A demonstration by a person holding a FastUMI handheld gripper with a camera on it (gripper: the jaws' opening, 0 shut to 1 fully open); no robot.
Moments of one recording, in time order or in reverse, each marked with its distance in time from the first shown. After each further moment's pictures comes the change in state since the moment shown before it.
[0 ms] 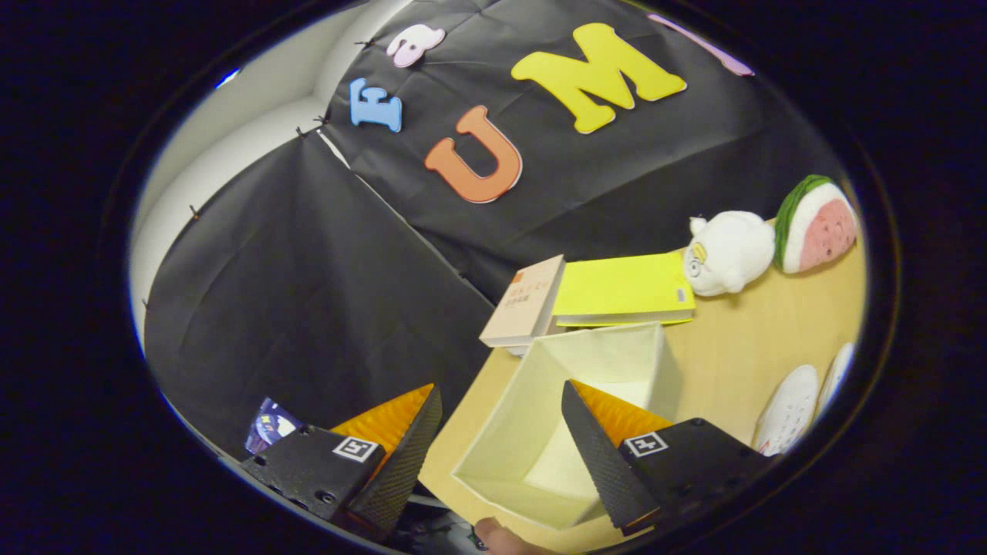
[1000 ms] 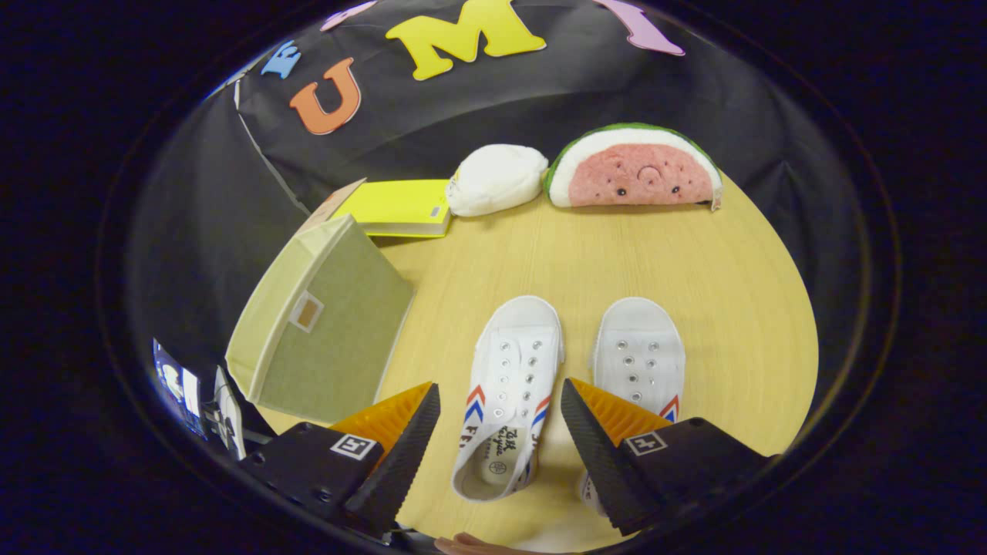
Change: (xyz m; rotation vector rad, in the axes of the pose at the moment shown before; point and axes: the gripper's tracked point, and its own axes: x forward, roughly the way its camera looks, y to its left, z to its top) arm -0.108 -0.257 -0.106 0.008 0.302 -0.498
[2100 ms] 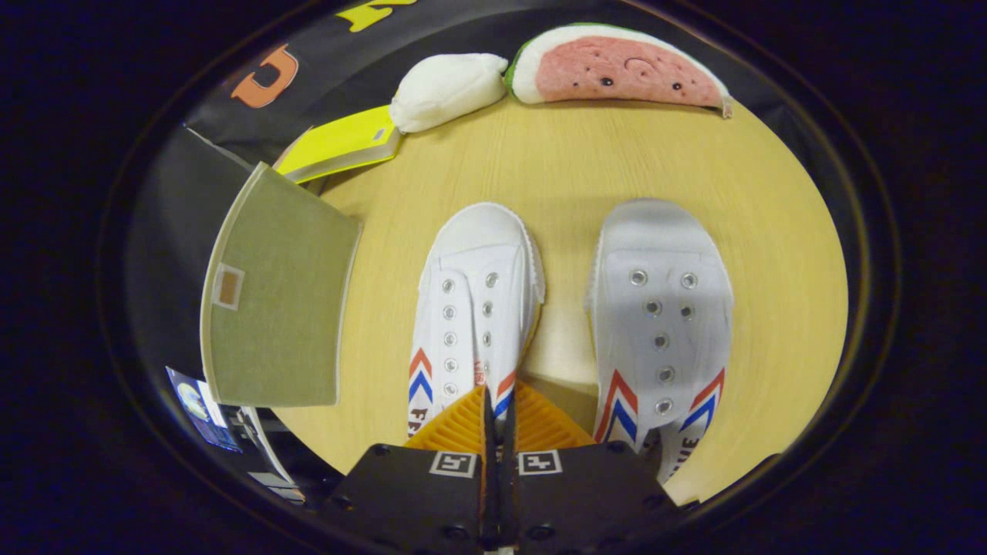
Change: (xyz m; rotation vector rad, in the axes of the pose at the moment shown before) arm 0.045 -0.009 -0.031 0.132 0.280 0.051
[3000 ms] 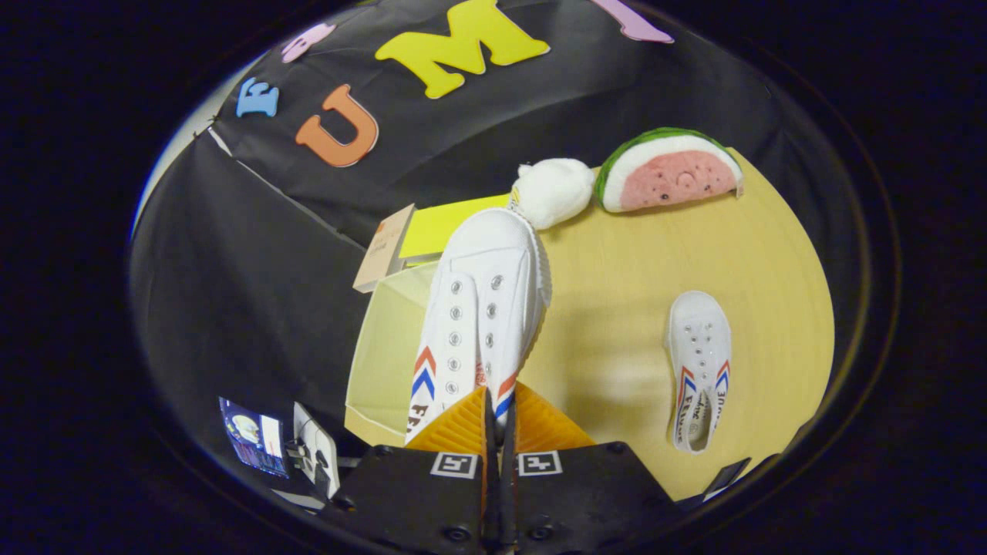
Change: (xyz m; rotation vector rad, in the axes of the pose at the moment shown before) arm -0.167 0.162 0.028 -0.016 -0.254 0.184
